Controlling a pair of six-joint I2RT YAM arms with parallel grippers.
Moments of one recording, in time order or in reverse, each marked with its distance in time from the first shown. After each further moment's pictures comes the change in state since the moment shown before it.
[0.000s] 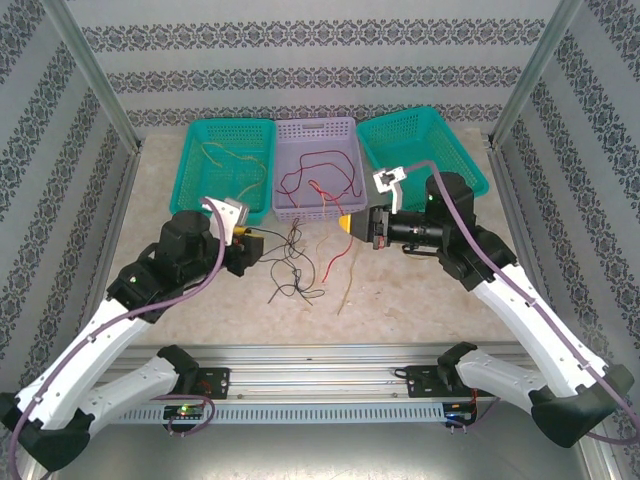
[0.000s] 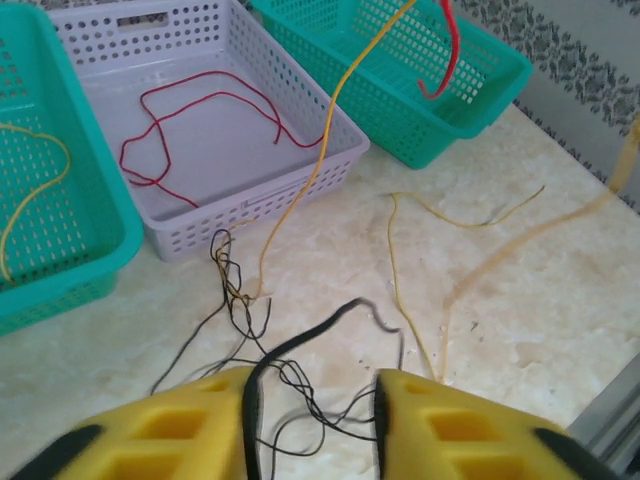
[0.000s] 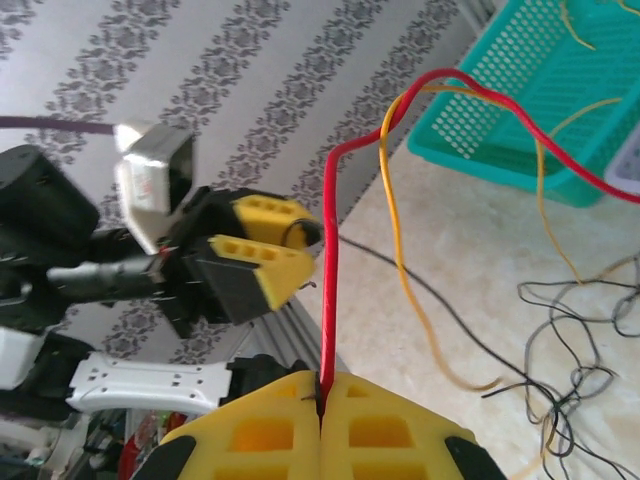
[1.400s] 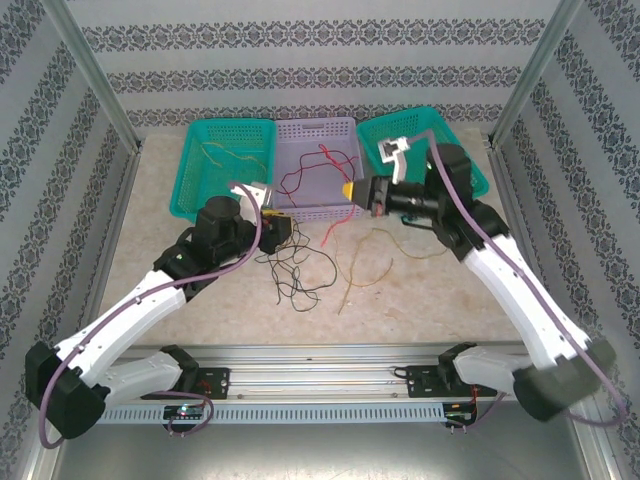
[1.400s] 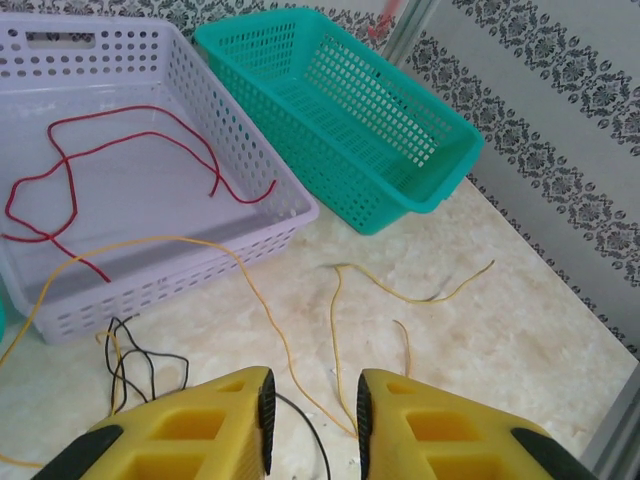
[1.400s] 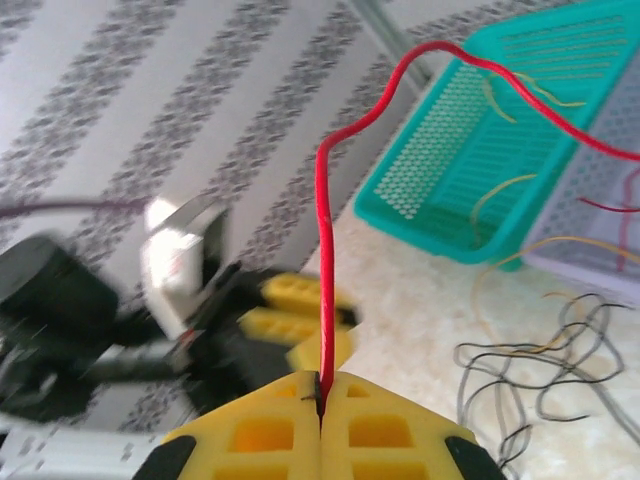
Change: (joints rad) left arm 0.000 0.197 -0.107 0.423 0.076 -0.145; right arm -0.118 0.209 0.165 -0.003 0.035 -0.044
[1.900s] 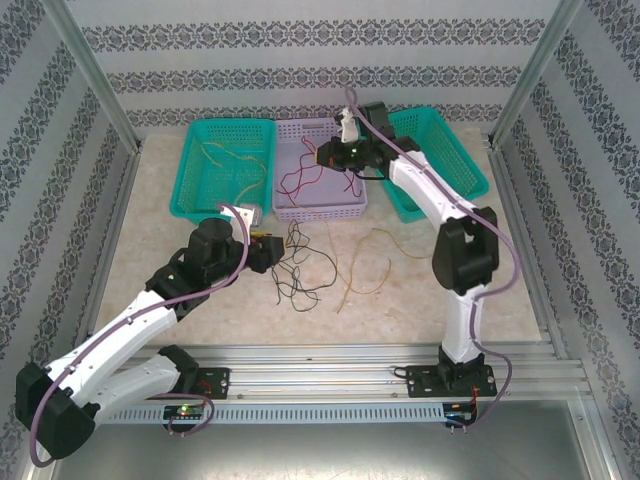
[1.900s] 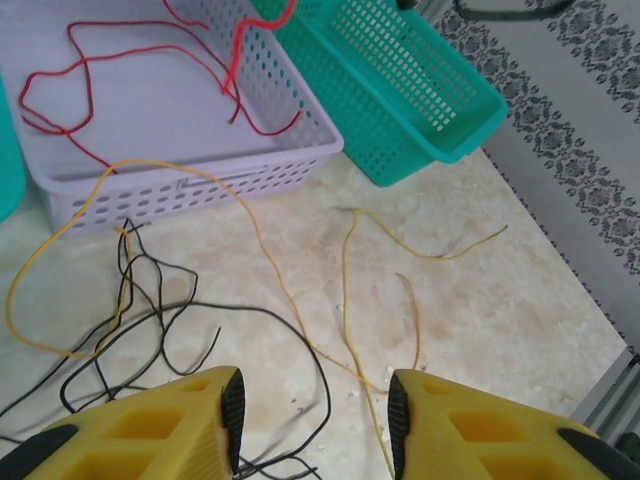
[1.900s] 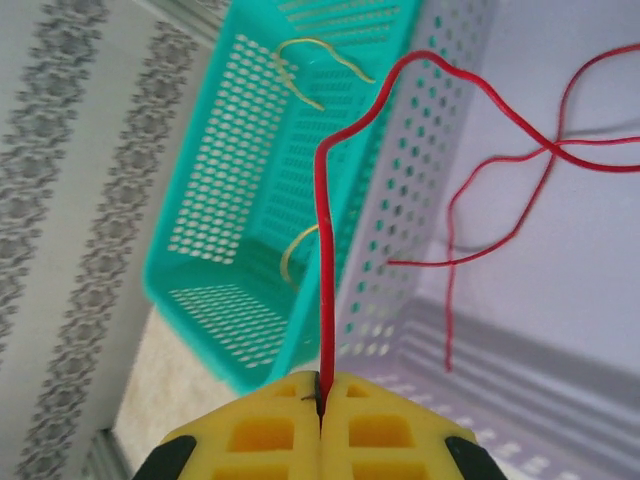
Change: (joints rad) left arm 0.000 -0.127 -0.166 -0.026 -0.008 -0.097; right arm -0.029 0.858 0.655 -0.145 0.117 -0.063
